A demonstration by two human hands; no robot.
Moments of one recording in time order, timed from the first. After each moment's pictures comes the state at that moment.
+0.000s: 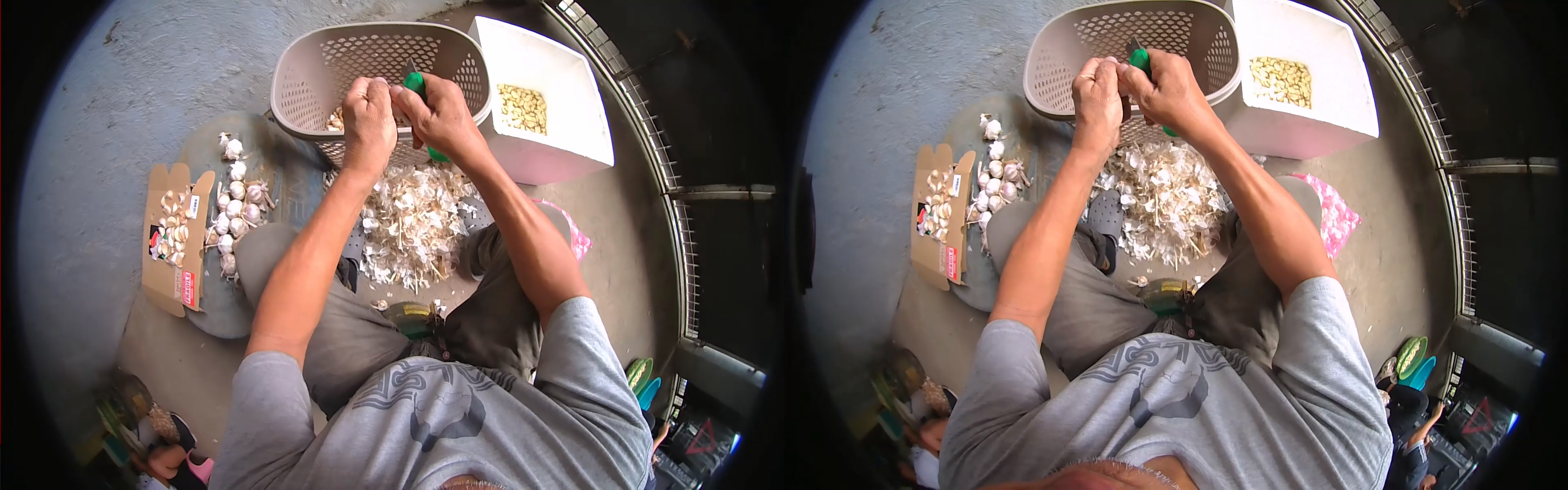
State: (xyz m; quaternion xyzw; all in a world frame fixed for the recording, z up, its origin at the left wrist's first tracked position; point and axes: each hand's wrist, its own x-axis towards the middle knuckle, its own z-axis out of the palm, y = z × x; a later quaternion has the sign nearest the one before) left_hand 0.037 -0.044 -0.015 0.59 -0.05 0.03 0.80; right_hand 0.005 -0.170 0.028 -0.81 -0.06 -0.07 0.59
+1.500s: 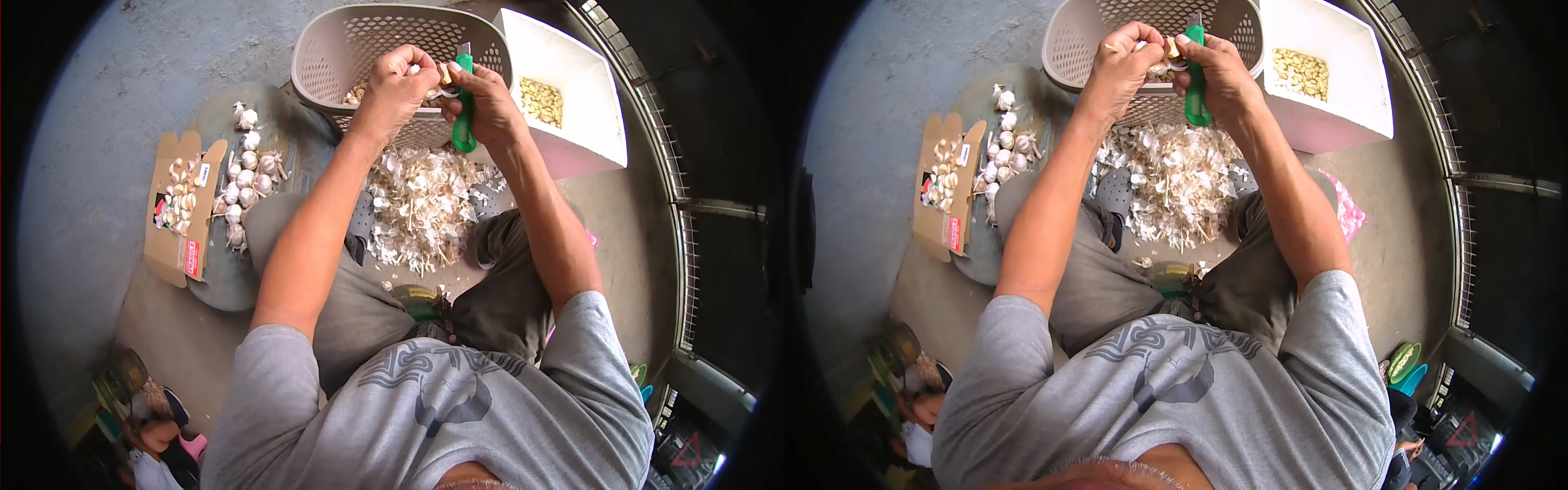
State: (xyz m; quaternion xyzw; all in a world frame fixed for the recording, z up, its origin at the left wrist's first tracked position) left_hand 0.037 -0.025 0.005 0.61 -0.17 -0.09 0.77; right_hand 0.011 -0.199 0.003 -0.48 0.00 0.10 0.87
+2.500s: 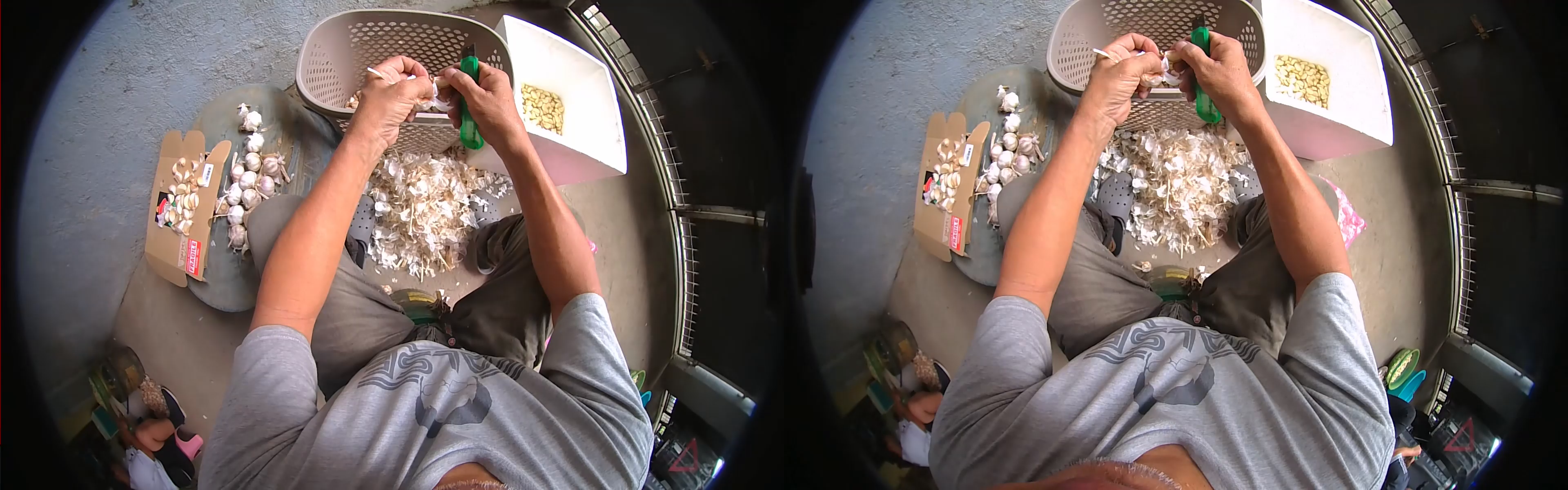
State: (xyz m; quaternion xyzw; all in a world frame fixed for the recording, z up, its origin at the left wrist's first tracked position) left_hand 0.040 -0.015 0.001 0.56 -0.10 -0.16 0.81; right_hand 0.010 -0.191 0.021 -0.72 -0.02 -0.01 0.69
